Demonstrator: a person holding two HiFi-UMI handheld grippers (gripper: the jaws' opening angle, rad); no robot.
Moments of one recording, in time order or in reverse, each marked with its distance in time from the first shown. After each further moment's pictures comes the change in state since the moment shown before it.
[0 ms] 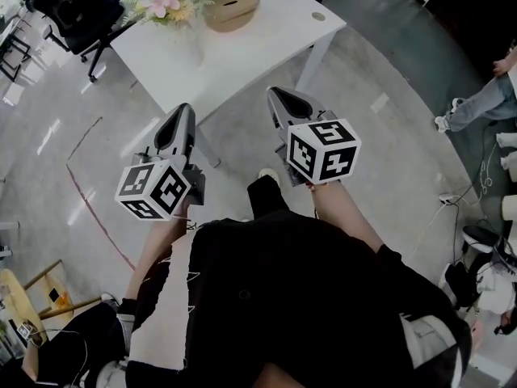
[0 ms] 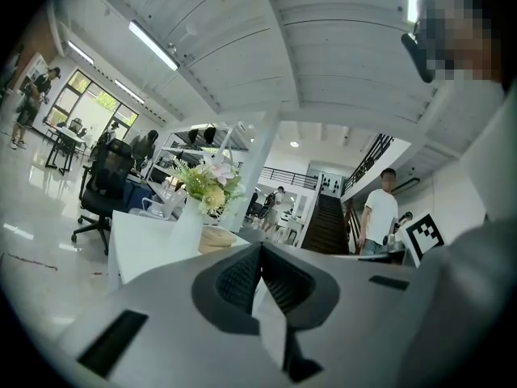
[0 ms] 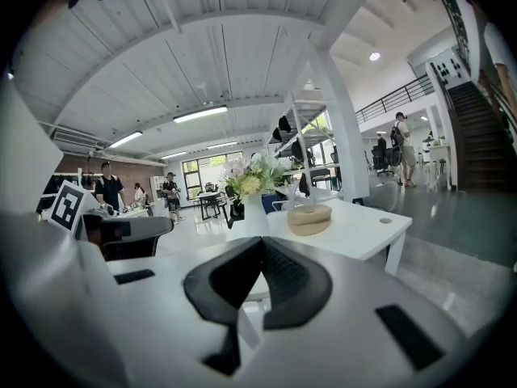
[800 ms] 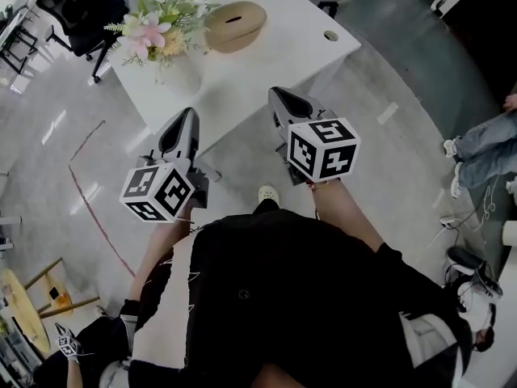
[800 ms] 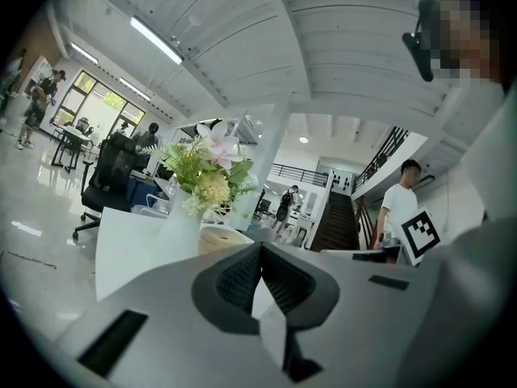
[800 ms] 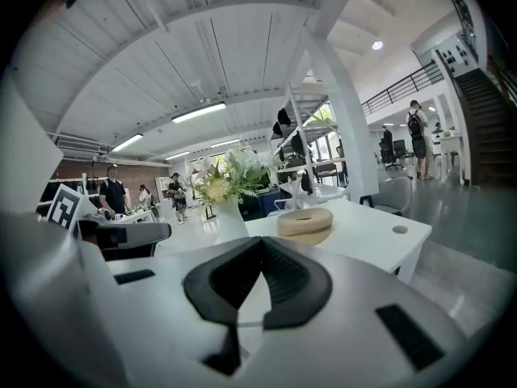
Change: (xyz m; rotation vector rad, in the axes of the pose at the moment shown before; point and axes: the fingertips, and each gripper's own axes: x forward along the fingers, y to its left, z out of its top) left arm 0.110 0.029 0.005 -0.016 0.026 0.061; right arm 0.095 -0.078 0.033 0.018 0.030 0.057
